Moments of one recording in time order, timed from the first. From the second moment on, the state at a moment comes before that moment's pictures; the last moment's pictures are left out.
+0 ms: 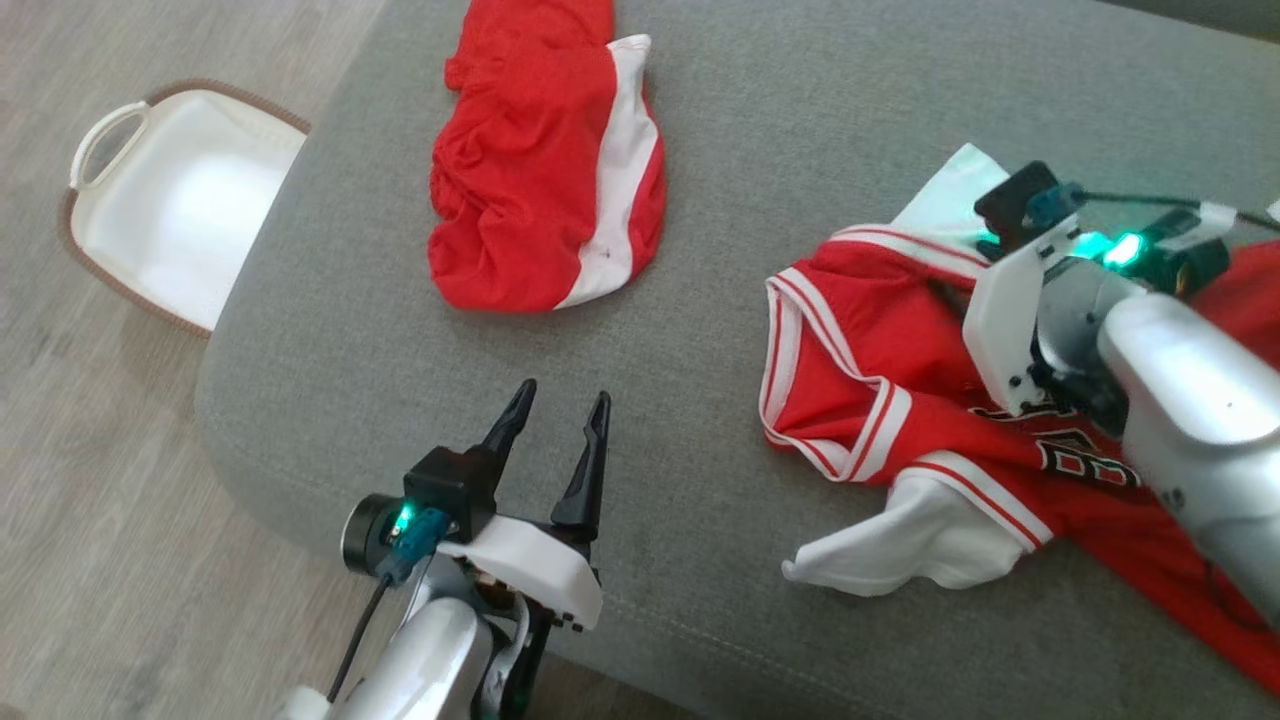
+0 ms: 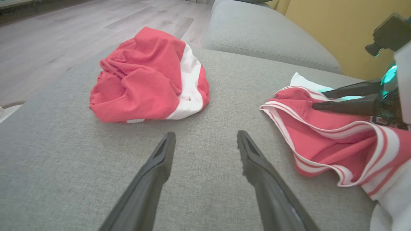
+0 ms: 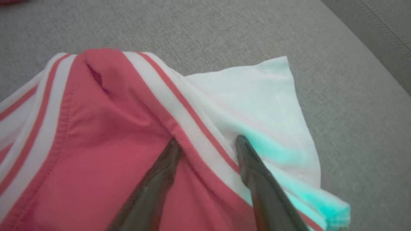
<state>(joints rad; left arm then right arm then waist) -0.21 0.05 -0.54 0.31 -0.33 0.11 -0.25 -0.84 -0.43 0.88 0.77 0.49 0.13 0.38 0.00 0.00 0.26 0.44</state>
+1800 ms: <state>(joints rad) -0.21 0.05 -0.32 0.31 -0.29 0.10 -0.25 -0.68 -0.19 0.26 0.76 0.20 0.13 -0.25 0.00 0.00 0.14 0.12</state>
